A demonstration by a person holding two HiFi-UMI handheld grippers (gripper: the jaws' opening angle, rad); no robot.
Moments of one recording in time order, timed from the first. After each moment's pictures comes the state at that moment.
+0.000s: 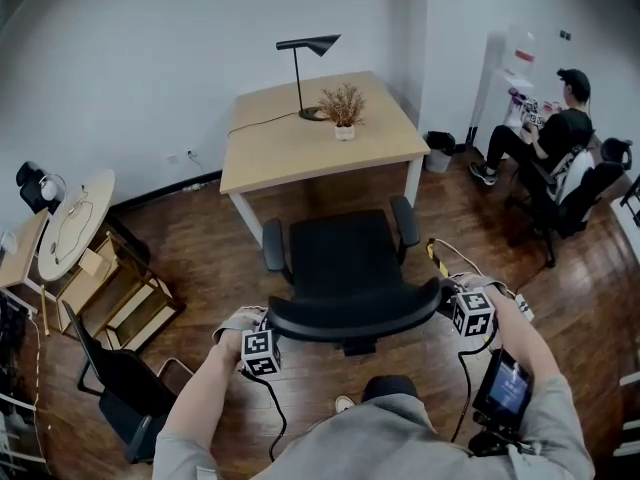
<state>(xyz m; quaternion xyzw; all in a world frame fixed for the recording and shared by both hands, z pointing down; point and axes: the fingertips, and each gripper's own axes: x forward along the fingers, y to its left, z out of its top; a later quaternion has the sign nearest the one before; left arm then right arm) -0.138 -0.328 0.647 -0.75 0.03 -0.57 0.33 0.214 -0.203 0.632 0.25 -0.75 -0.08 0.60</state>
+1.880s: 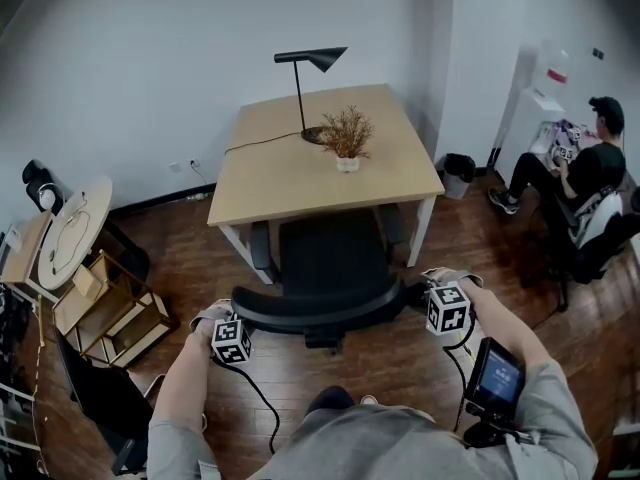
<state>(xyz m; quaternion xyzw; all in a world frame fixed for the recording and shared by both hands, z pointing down) -0.064 -0.523 0.643 -0.76 0.05 -0.58 0.30 0.290 -0.425 0.628 0.19 -0.79 -0.13 0.57</state>
